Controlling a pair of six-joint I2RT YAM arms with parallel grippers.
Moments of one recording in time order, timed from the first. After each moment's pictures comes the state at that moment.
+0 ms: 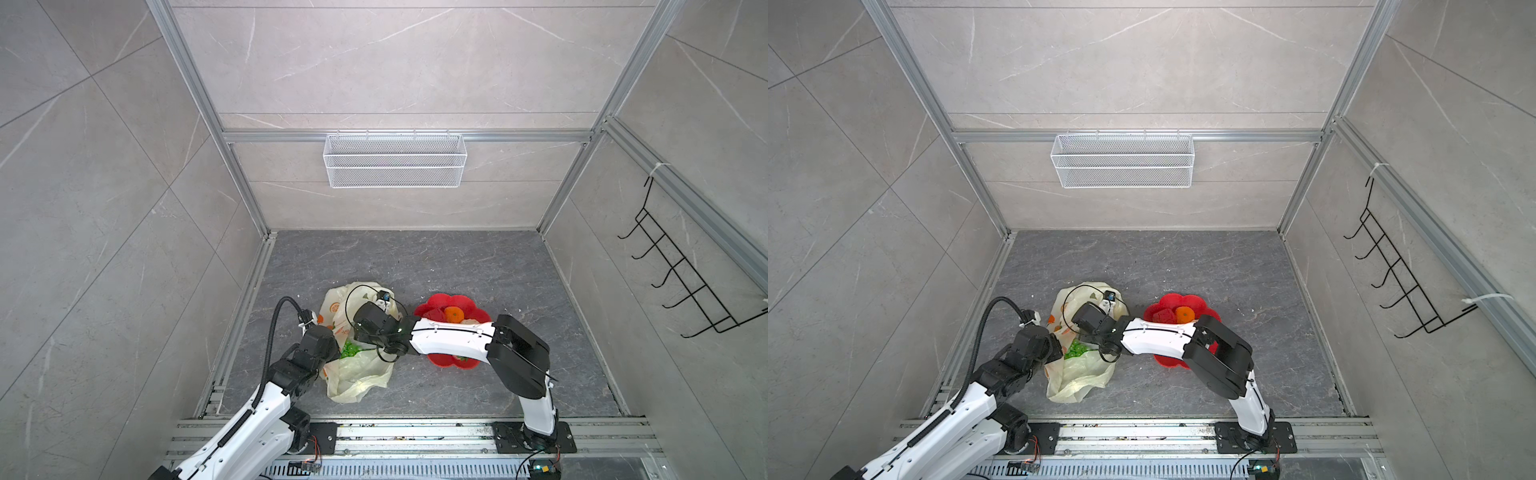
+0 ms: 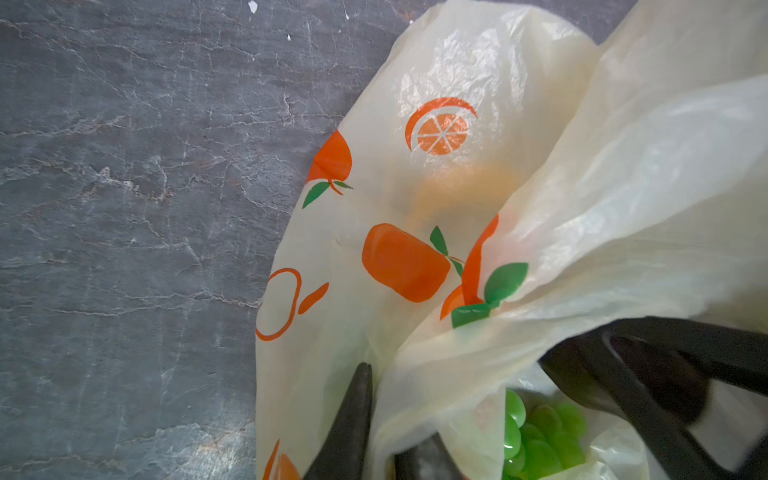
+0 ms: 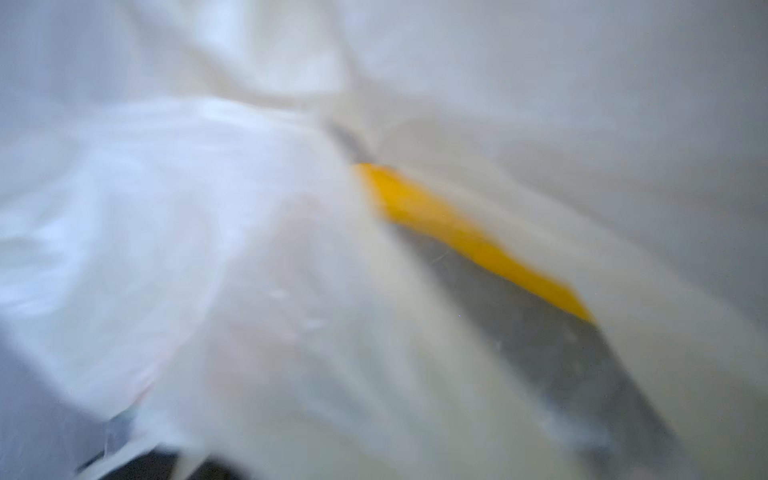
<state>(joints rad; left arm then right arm) -0.49 0.77 0.39 -0.48 -0.30 -0.68 1.11 1.98 1.40 -0.24 0.25 1.06</state>
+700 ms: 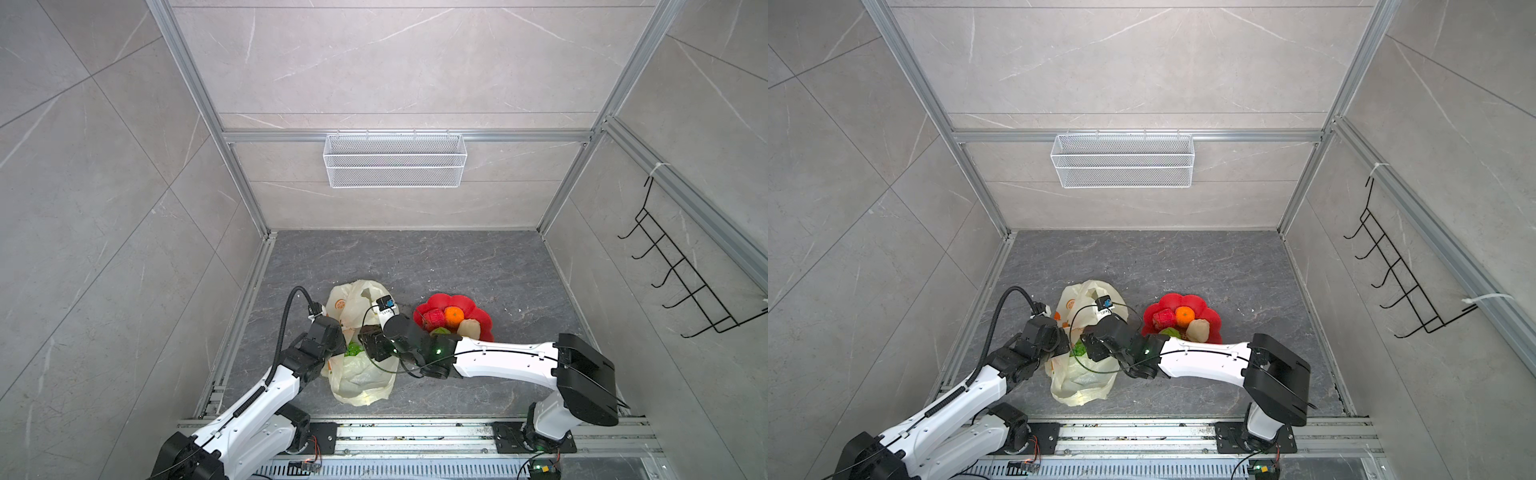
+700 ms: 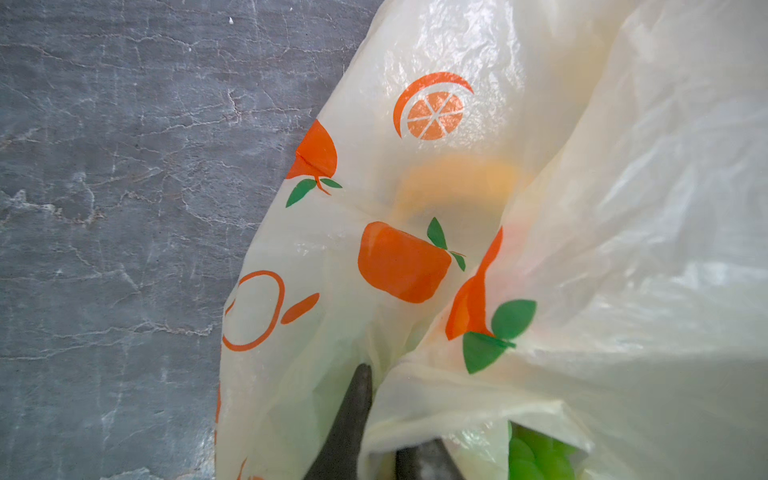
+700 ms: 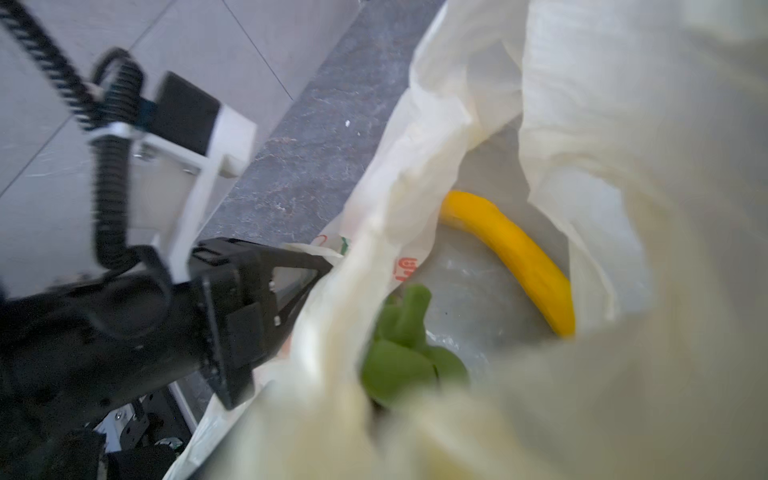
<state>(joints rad) -0.49 0.93 0.45 -0.39 -0.24 -0.64 1.16 1.62 1.03 0.05 0.19 0.58</state>
